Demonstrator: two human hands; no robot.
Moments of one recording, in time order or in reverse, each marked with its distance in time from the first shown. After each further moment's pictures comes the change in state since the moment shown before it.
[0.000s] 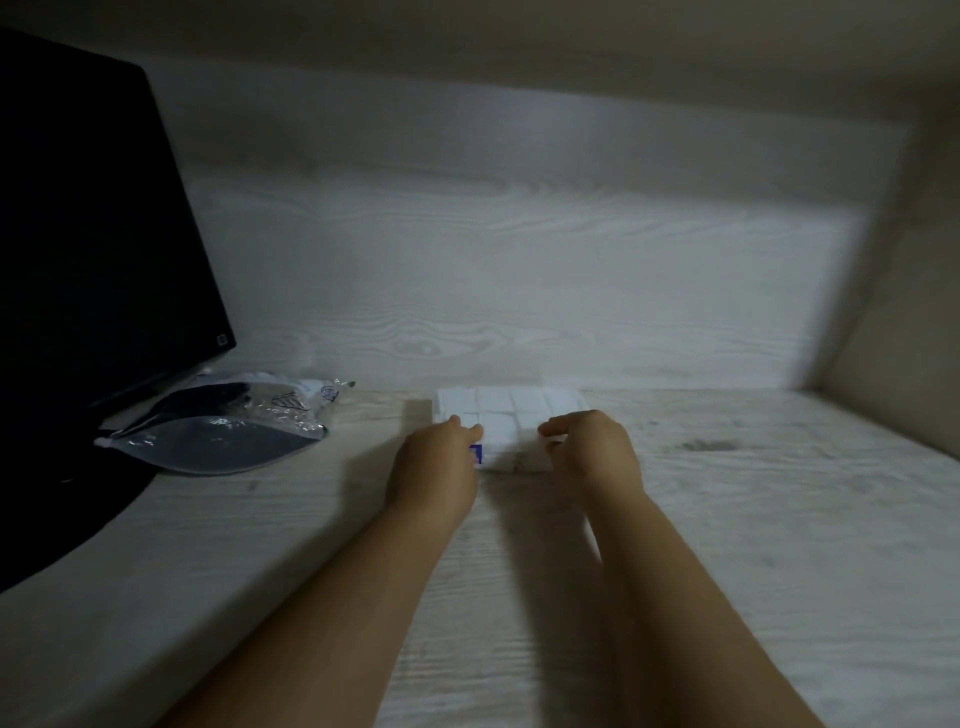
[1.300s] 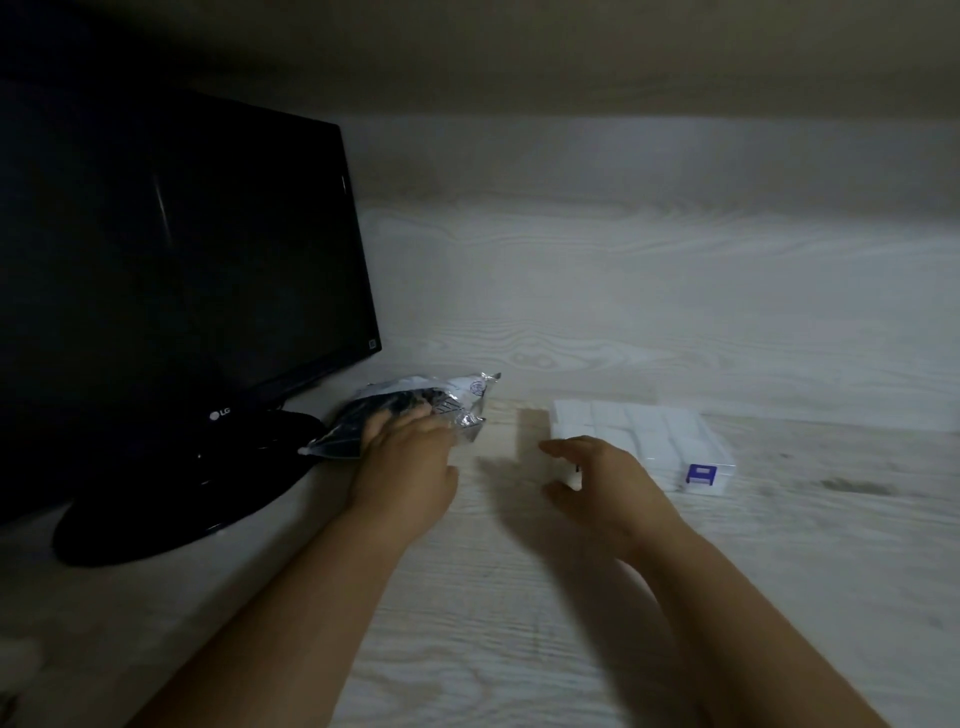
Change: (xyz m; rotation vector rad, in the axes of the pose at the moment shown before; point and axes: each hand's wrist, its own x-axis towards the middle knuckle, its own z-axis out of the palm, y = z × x) left_hand -0.057 -0.096 -0.089 0.415 0.266 0.043; right_hand -0.058 -0.067 0.027 0.007 -0.187 -0.549
